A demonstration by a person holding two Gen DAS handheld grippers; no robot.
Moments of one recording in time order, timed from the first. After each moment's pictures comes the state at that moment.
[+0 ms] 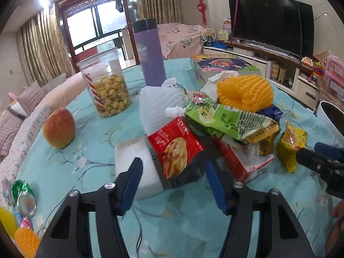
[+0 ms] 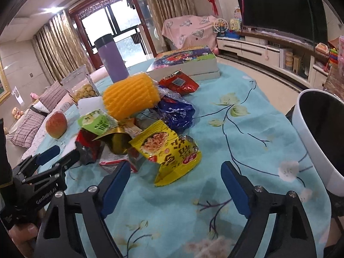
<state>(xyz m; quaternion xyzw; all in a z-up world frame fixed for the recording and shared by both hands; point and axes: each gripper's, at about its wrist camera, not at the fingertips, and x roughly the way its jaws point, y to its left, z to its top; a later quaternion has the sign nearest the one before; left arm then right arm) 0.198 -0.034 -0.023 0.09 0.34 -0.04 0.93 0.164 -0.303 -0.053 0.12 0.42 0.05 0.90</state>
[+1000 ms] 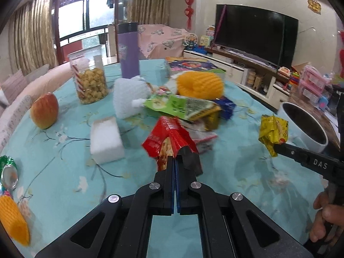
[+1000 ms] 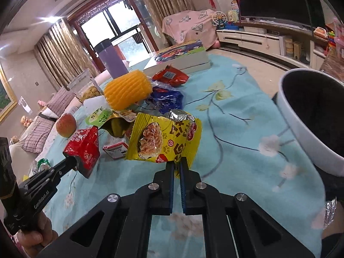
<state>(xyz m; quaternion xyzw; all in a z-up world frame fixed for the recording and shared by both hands) 0.123 -0.038 -0.003 0.03 0.35 -0.12 0.93 0.132 -0.336 -0.048 0.17 0.42 0.07 0.89</state>
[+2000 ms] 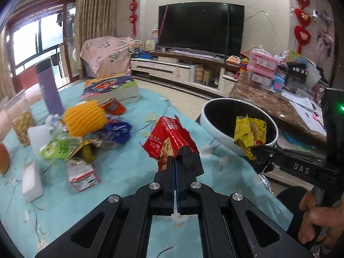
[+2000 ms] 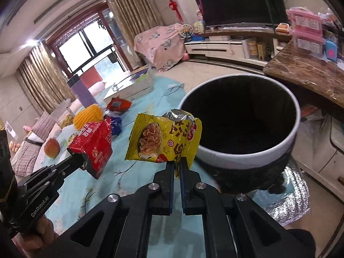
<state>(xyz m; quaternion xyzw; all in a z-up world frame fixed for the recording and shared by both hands) 0.129 -0.170 0.014 0.08 0.32 -0.26 0.91 0.075 -0.441 -0.022 0.20 0.39 -0.03 0.90</state>
